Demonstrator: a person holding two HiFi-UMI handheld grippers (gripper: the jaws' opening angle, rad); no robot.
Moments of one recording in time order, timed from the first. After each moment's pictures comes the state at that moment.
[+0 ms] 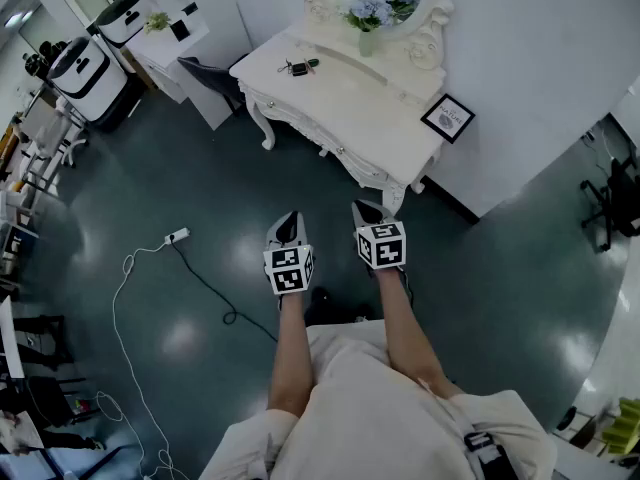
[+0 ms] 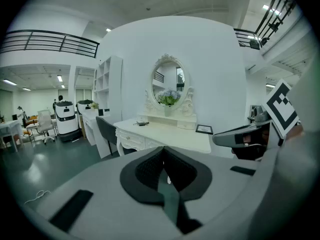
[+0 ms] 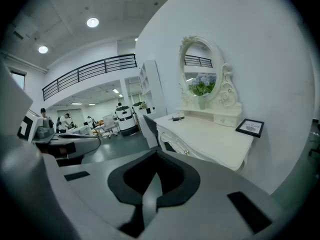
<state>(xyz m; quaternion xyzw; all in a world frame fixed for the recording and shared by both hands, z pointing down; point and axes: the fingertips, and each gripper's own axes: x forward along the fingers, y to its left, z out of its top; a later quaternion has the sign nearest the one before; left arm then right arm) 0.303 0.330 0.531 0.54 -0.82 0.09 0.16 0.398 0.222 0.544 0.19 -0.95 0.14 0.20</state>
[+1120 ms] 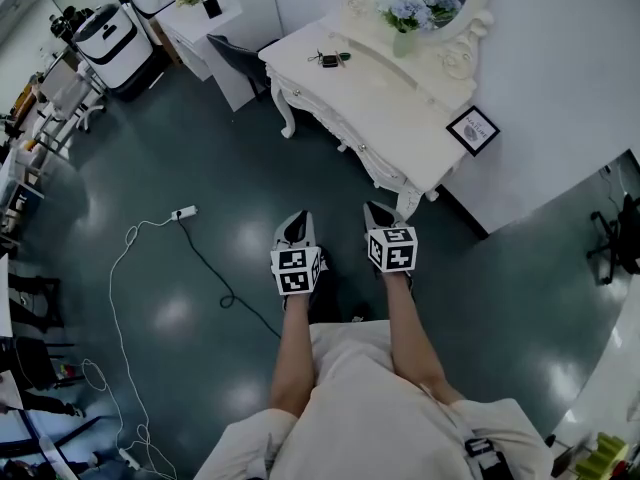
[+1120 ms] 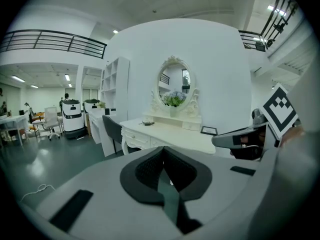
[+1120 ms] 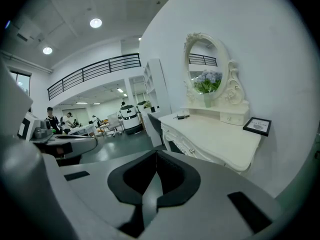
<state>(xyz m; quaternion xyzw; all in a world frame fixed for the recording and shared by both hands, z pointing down) 0.298 0.355 0.543 0.52 -0.84 0.08 0.16 0.386 0.234 0.559 0.16 -0.96 0.14 0.20</state>
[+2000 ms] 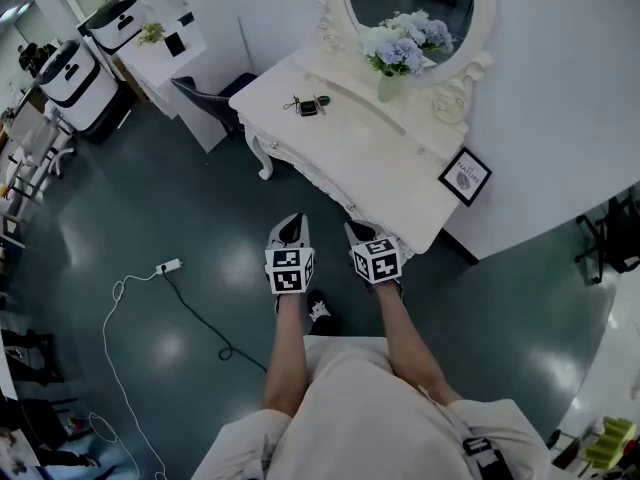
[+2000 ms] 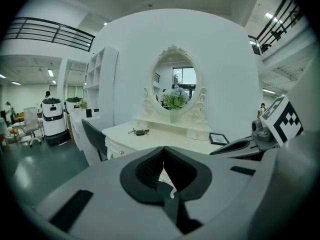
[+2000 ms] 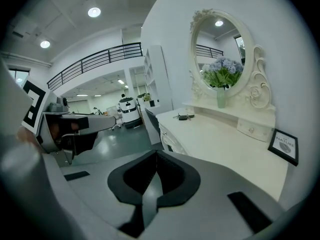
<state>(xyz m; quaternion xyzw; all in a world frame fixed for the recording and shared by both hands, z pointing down) 0.141 0.179 0.525 0.58 -0.79 0.08 0.16 0.232 0.117 0.568 0.14 -0.95 0.13 0.25</state>
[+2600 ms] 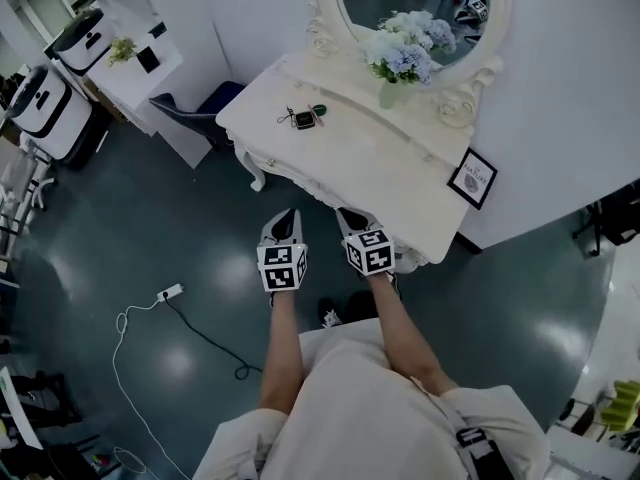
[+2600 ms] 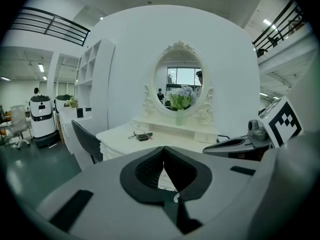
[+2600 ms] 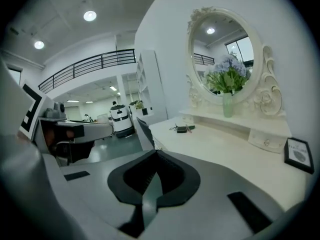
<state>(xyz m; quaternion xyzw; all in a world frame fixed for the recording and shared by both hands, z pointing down) 0.024 0.133 0.527 0.62 -0.76 0.08 0.16 0.109 0.069 0.559 0.19 -0.95 0.14 0.20</state>
